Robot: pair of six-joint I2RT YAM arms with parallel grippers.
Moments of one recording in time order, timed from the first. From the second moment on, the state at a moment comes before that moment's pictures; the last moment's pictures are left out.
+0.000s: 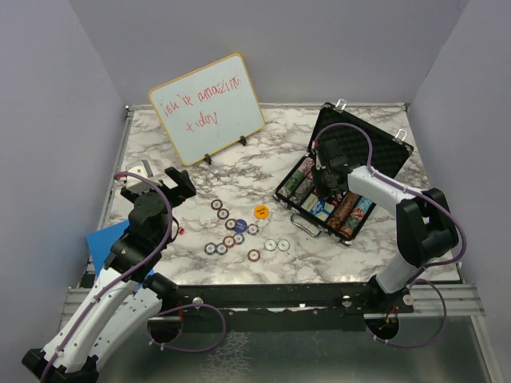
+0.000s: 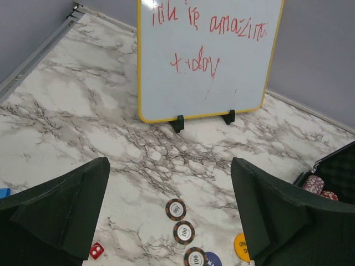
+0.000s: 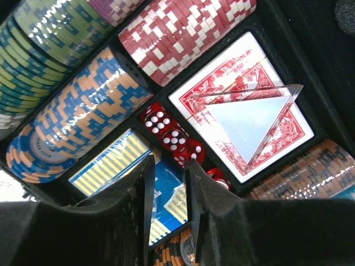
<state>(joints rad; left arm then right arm) -0.53 0.55 0.67 -0.27 -0.68 -0.46 0.42 1.65 1.07 -0.49 0.13 0.13</state>
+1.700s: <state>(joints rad) -0.53 0.55 0.67 -0.27 -0.67 -0.46 0.36 1.69 1.07 -0.45 0.01 0.13</state>
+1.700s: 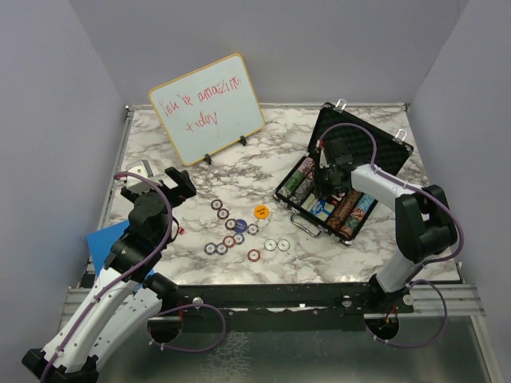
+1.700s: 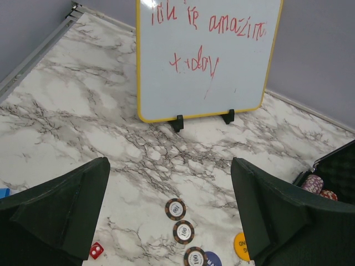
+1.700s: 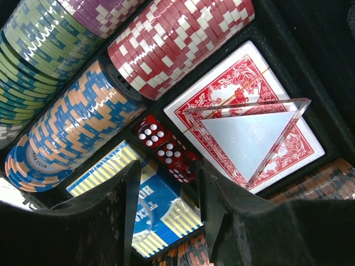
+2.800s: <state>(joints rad) -0.53 0.55 0.67 -0.27 -0.67 -0.46 0.28 1.68 1.11 -0.48 -0.10 0.18</state>
